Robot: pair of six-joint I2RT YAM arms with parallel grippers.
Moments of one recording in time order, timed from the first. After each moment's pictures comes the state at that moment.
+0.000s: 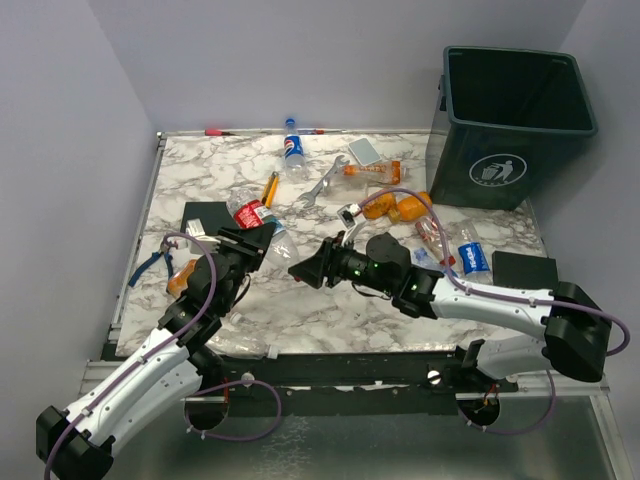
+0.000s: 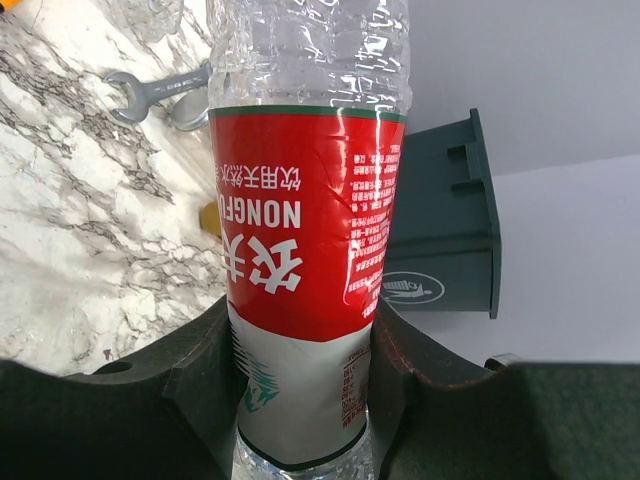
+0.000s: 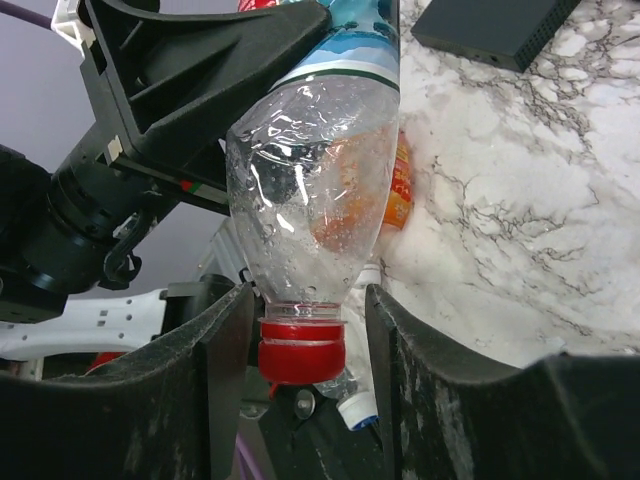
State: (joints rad) left arm -0.64 0.59 0.44 0.06 -0.40 -1.30; right arm 1.05 1.31 0.76 0.41 -0.04 0.73
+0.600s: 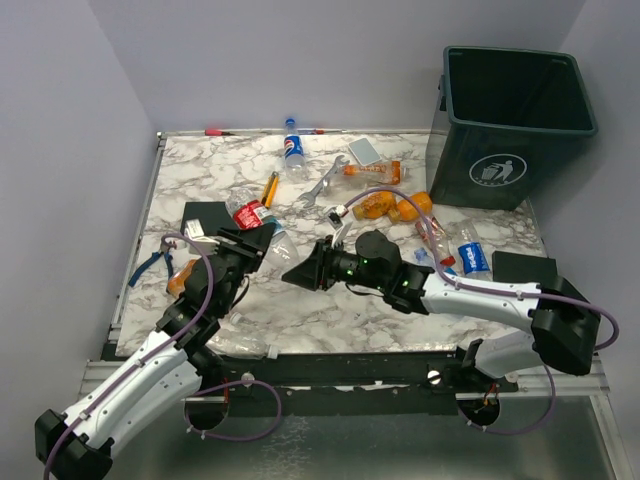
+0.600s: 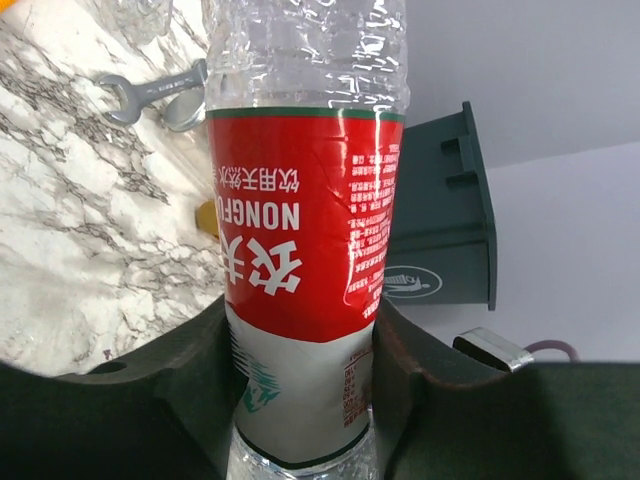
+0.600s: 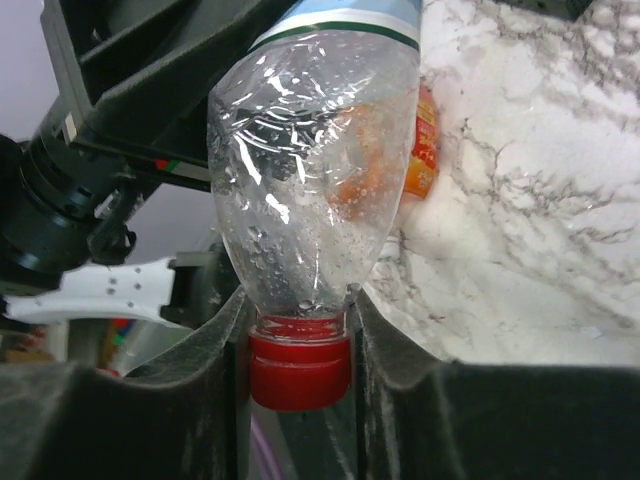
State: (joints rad) left arm -0.64 0.57 0.44 0.05 -0.40 -1.27; right arm 1.05 1.39 0.81 0.41 -0.17 0.75
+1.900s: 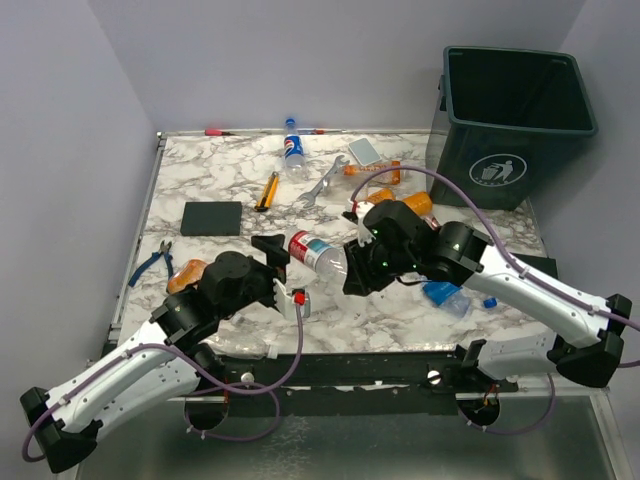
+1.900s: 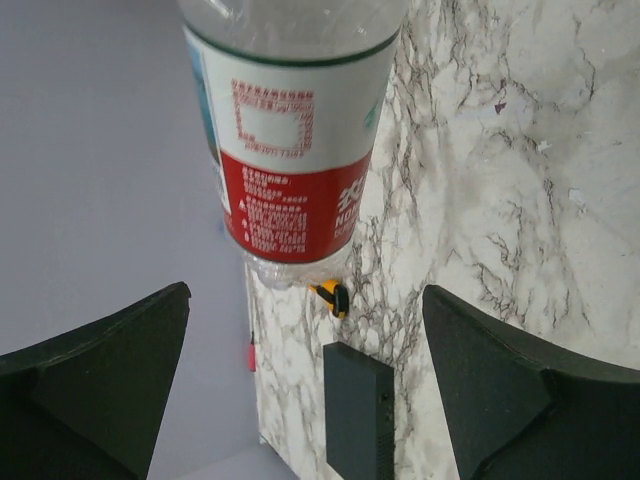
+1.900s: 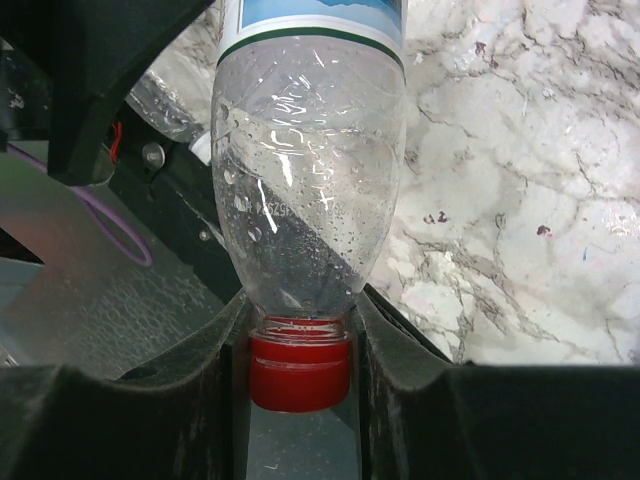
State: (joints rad) left arm -0.84 0.63 0.64 -0.41 0.02 1.16; right arm 1.02 1.25 1.35 -0.95 -0.07 0.45
